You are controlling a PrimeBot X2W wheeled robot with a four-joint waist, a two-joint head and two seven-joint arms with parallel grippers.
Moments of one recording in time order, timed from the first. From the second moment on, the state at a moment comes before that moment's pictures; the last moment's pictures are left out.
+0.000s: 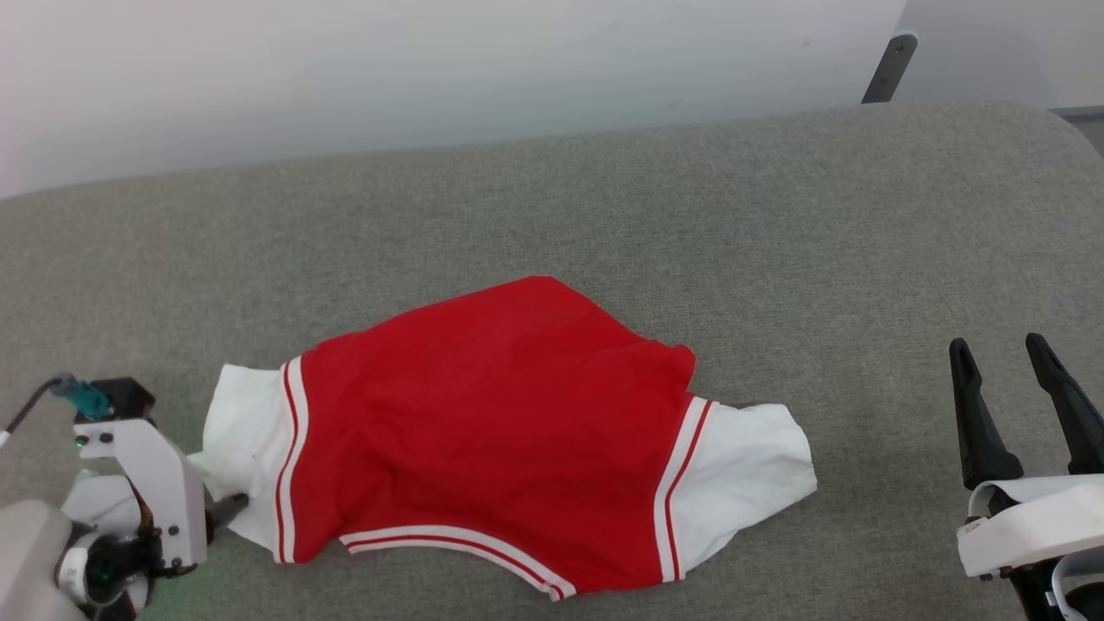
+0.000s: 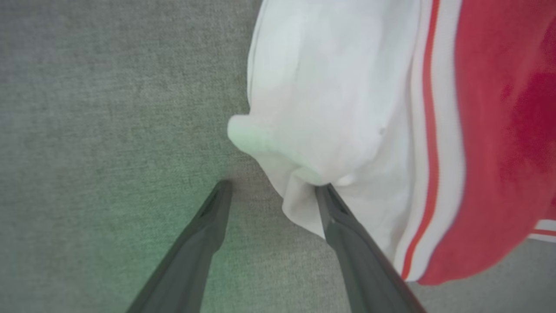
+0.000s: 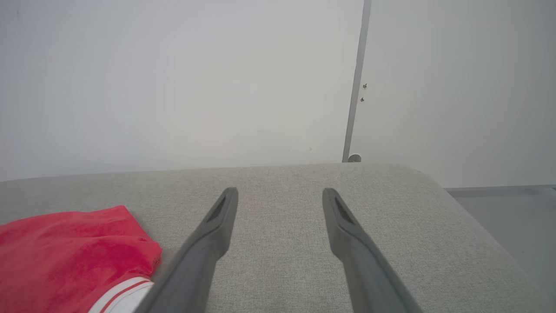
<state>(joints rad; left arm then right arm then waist) -0.44 0.70 -0.46 0.53 -0.96 0.00 0.64 -0.05 -0.14 -0.08 -0.18 0.24 0.13 0.06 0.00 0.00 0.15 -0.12</state>
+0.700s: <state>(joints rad) -0.51 0.68 -0.47 0.54 -0.98 -0.04 0.66 0.01 -0.27 0.10 -0.19 0.45 0.13 0.53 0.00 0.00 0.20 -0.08</state>
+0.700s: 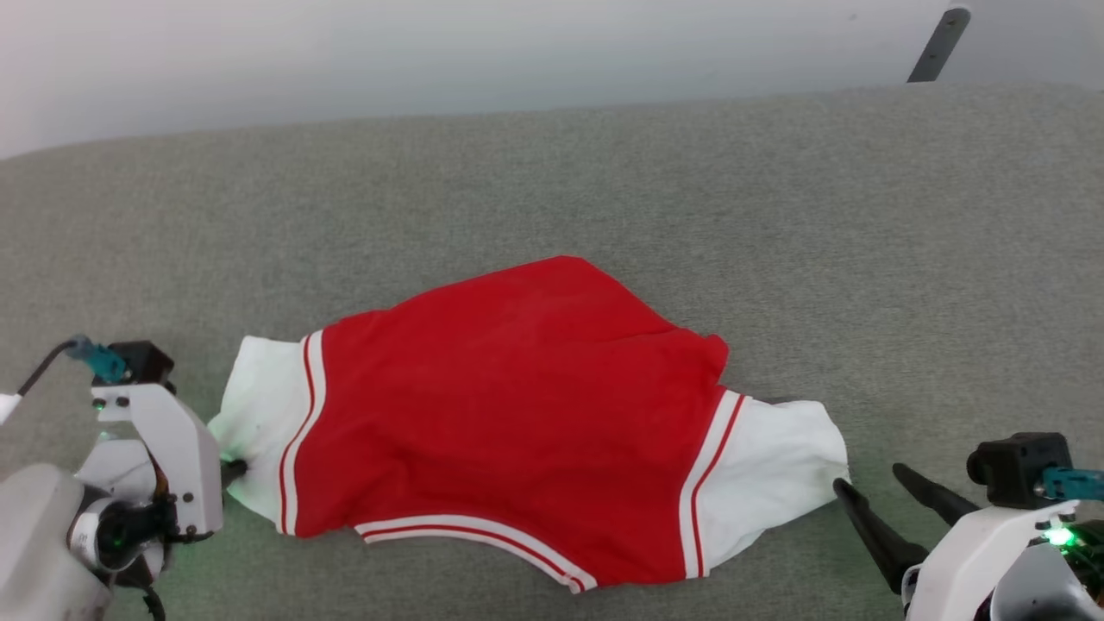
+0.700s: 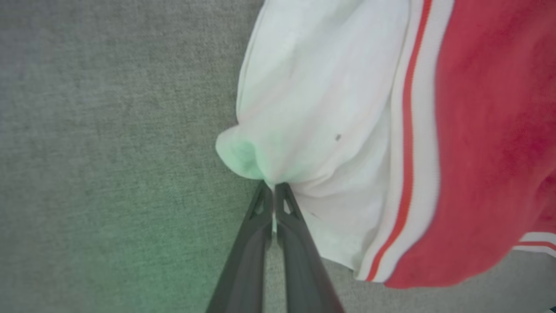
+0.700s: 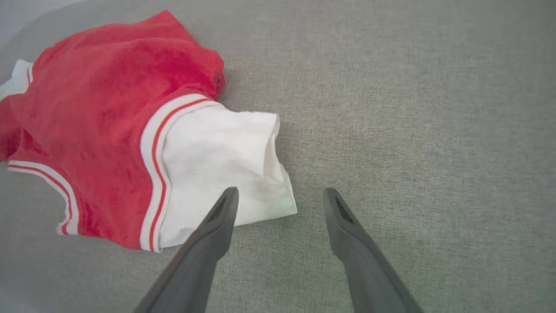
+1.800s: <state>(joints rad) -0.59 0.65 -0.52 0.54 -0.97 -0.06 0.71 -0.31 -0.32 0.20 0.12 0.61 0.13 0.75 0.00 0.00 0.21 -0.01</state>
